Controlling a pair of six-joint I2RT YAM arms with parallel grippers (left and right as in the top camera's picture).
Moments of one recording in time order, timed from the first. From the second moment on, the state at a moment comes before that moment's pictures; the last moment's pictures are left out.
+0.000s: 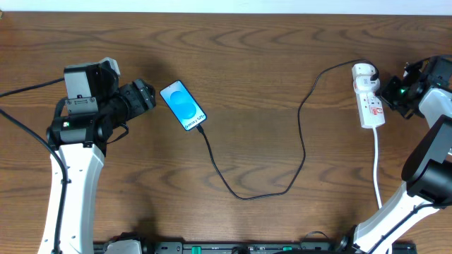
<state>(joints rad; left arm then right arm) 0.10 1.29 1.12 -0.71 0.28 -0.41 -0.46 2.09 1.42 -0.46 -0.40 0.23</state>
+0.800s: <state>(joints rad) 0.10 1.29 1.12 -0.71 0.28 -0.41 -0.45 2.09 1.43 -0.47 -0.36 0.26</state>
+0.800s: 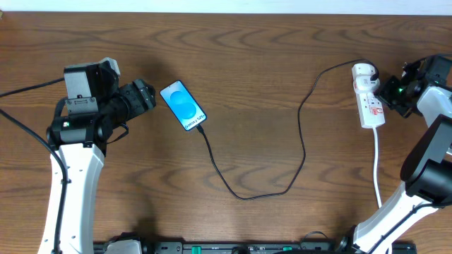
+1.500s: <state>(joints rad) 0.10 1.29 1.12 -0.71 0.28 -0.41 -0.48 2.11 1.42 -0.43 -0.45 0.29</state>
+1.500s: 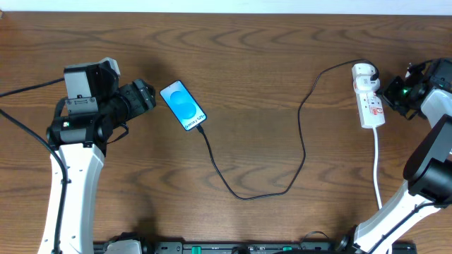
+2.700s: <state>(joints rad) 0.10 1.29 1.12 -0.71 0.28 -0.41 -0.48 2.11 1.43 -0.44 -0.43 0.25</state>
